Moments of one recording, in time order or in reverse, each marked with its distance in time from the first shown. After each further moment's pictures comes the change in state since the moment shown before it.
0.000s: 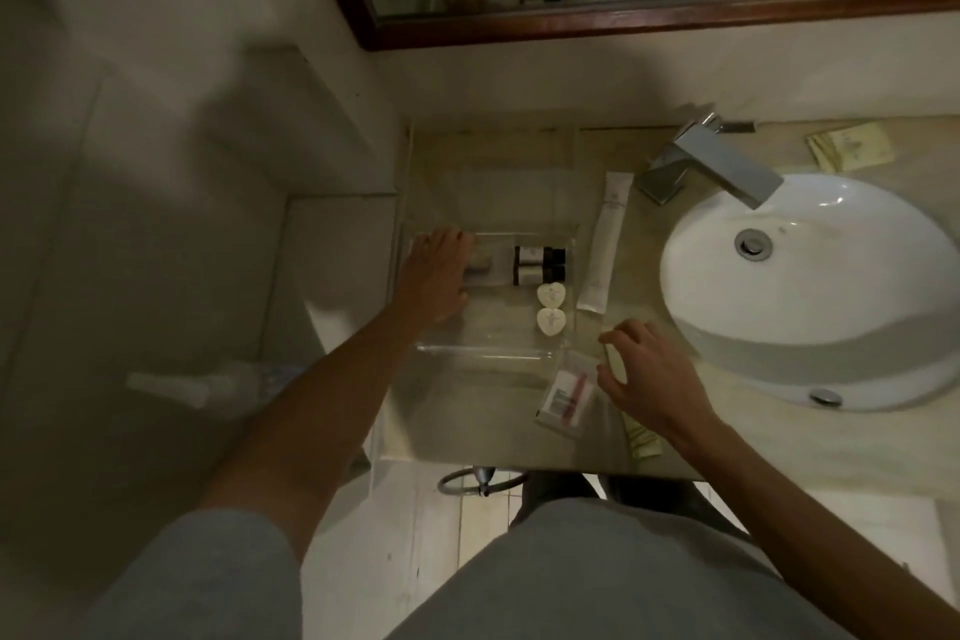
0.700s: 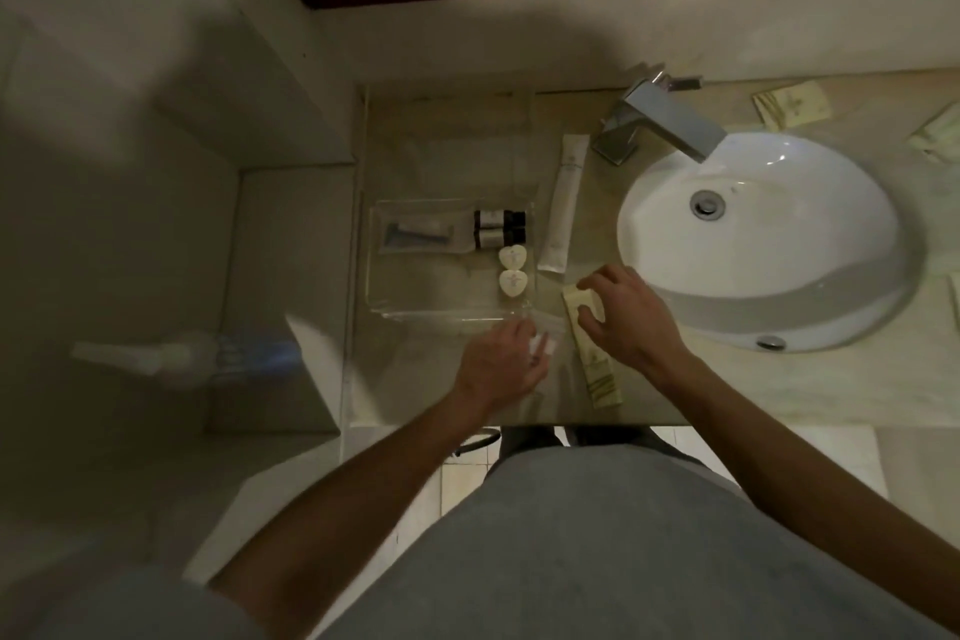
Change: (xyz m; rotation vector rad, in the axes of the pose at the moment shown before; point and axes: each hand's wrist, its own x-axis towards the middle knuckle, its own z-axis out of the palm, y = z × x) left_hand -0.106 0.166 0.050 -0.329 0.188 0.121; right_hand -0.002 0.020 -0.014 0.050 0.081 0.003
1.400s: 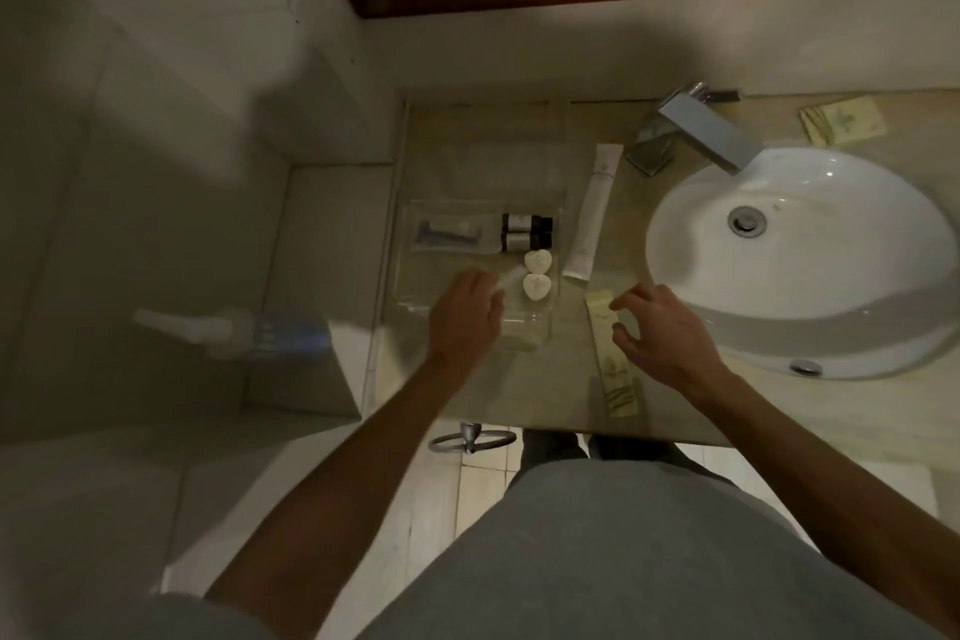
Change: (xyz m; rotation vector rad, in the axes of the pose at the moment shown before) left_hand 0.014 -0.043 -0.051 -0.050 0.228 -0.314; right_hand -0.007 0.025 0.002 0.017 -0.048 -0.055
